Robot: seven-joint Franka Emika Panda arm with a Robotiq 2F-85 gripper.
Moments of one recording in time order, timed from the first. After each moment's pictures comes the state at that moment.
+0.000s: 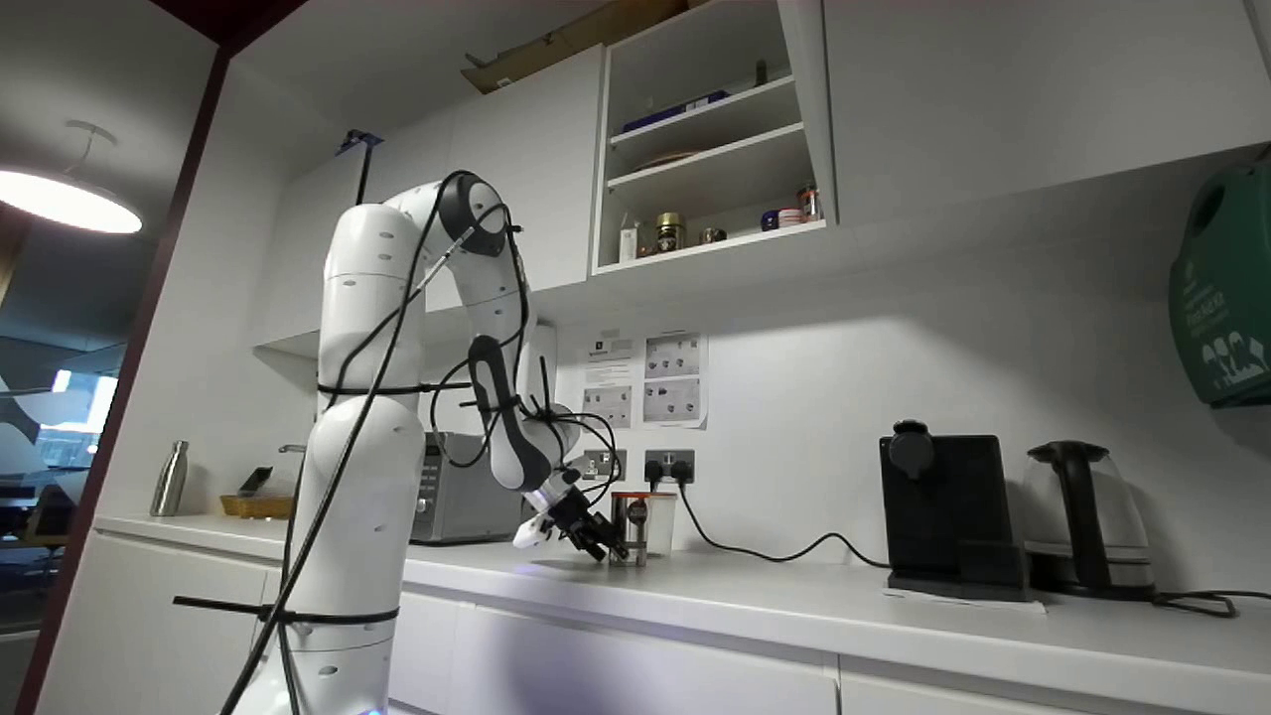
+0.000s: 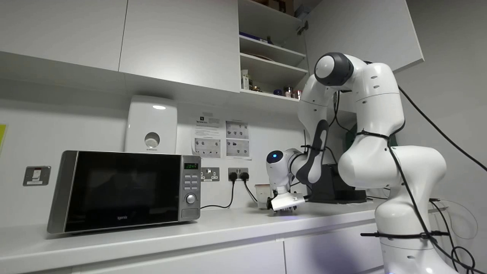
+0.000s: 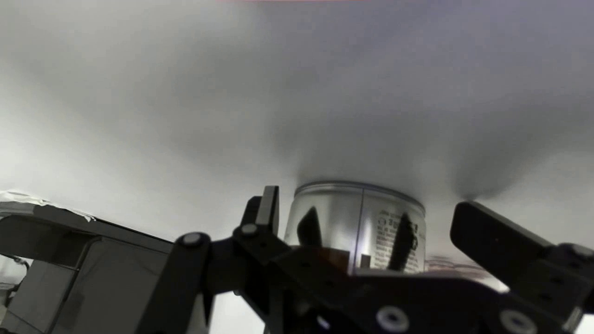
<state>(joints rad) -0.55 -0.10 0.64 -2.58 -1.54 2.66 1.93</state>
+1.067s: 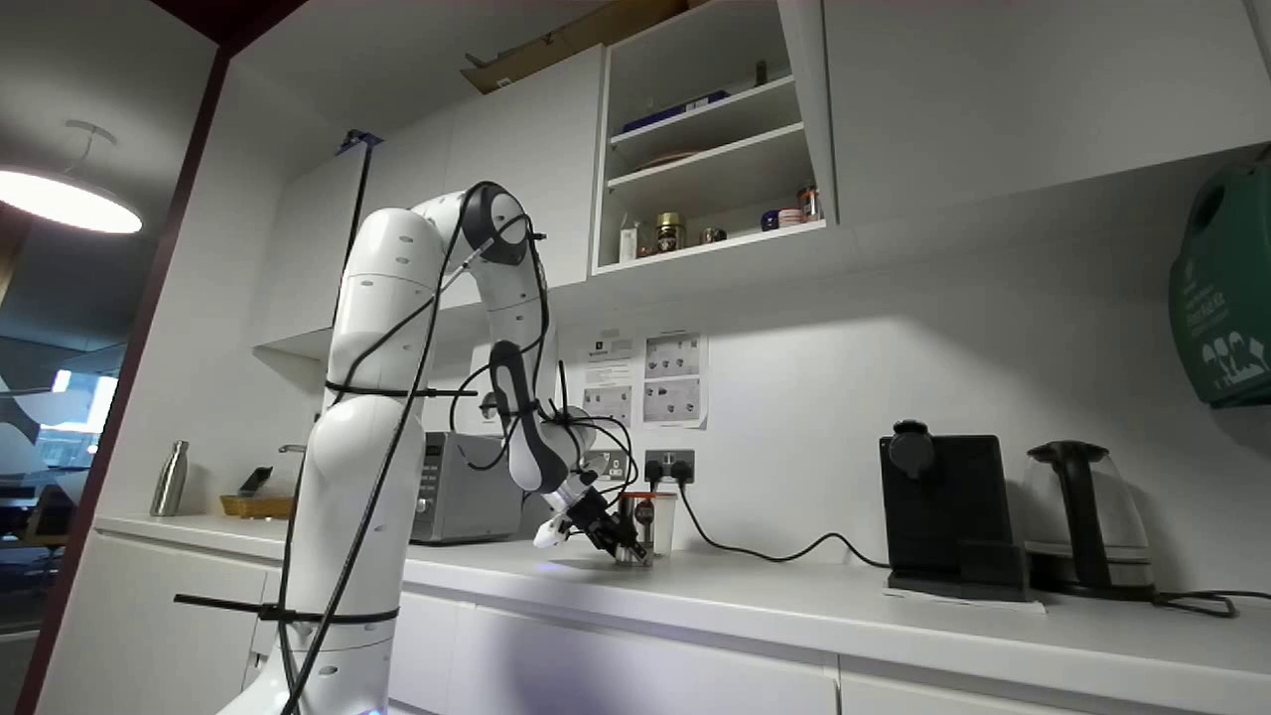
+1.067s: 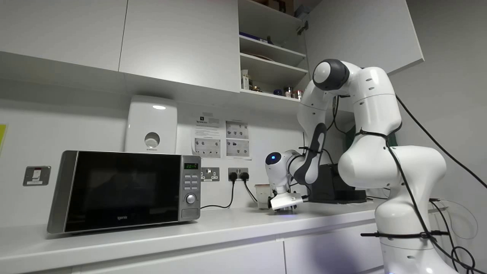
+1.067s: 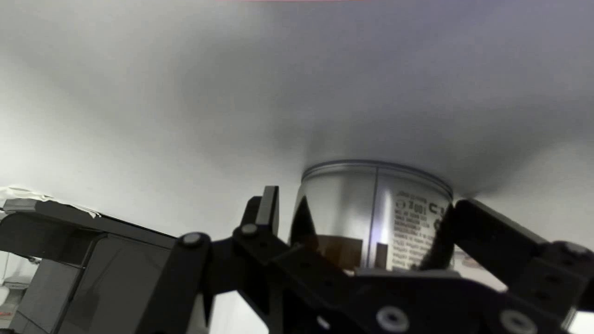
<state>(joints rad) -0.55 -0.01 0.60 -2.49 -1.57 2.61 1.93</state>
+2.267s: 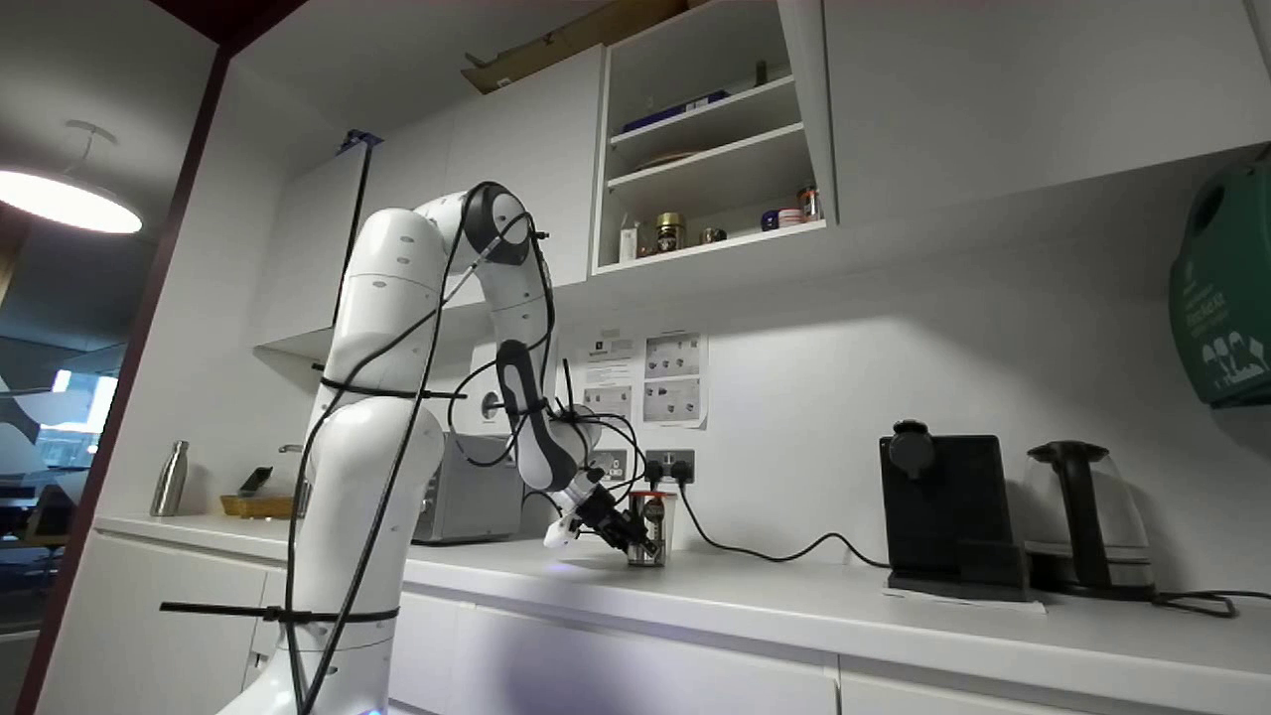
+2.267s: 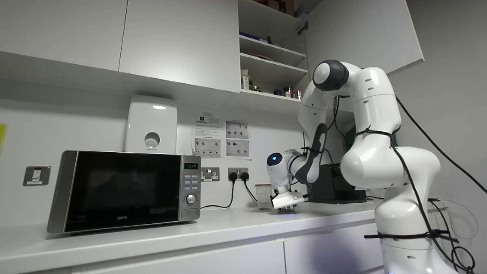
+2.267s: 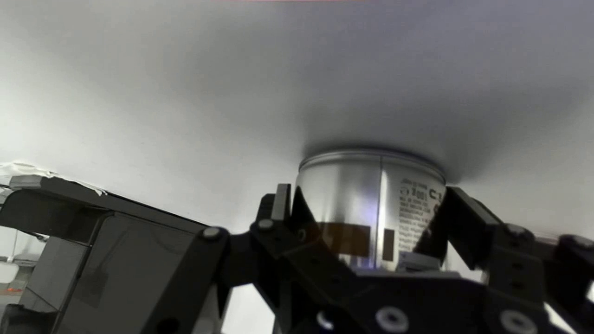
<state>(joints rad) -0.32 0.00 0.35 -2.47 -1.64 2.59 1.96</state>
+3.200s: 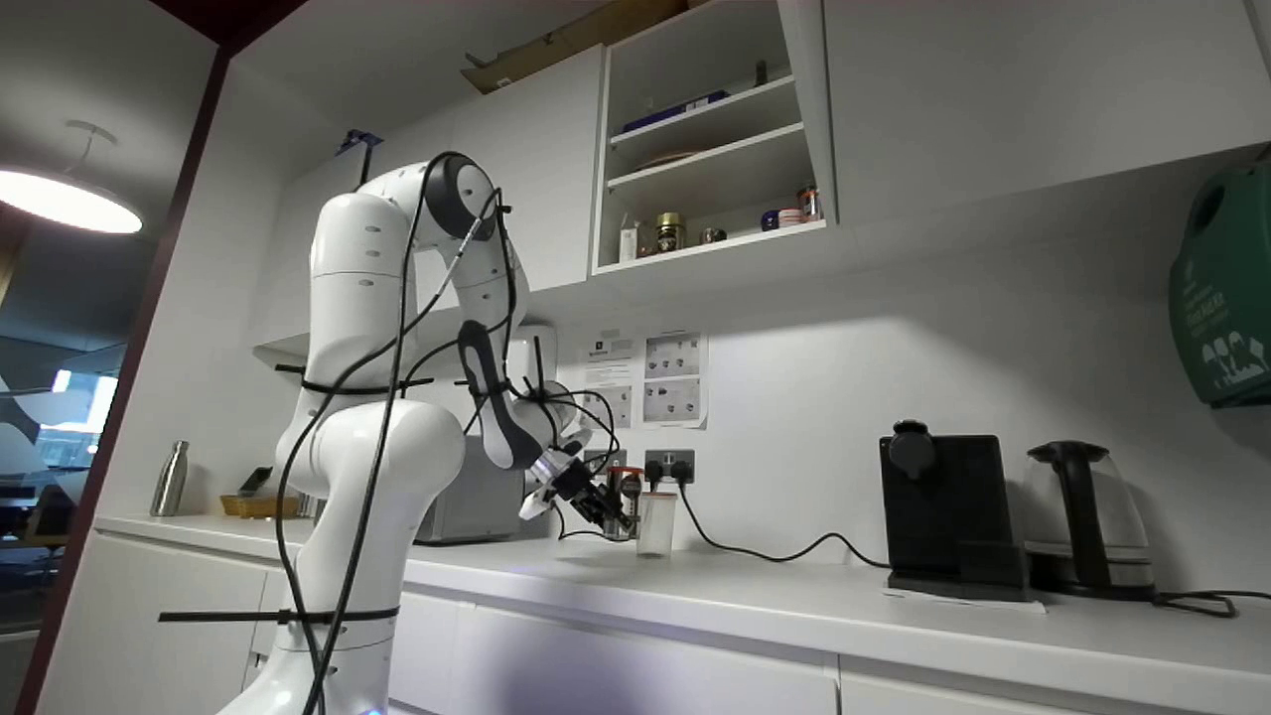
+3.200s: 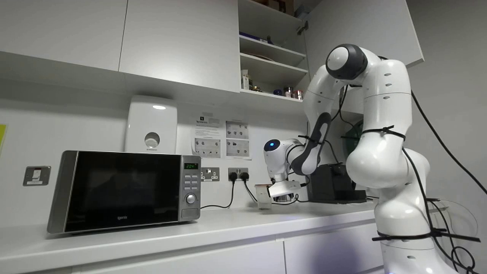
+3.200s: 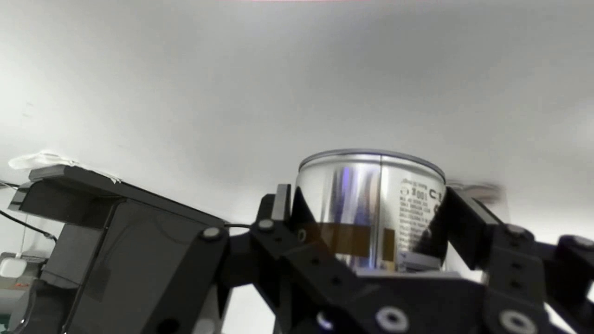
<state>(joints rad) -0.01 -0.20 0.12 -2.58 -1.40 2.58 1.78</state>
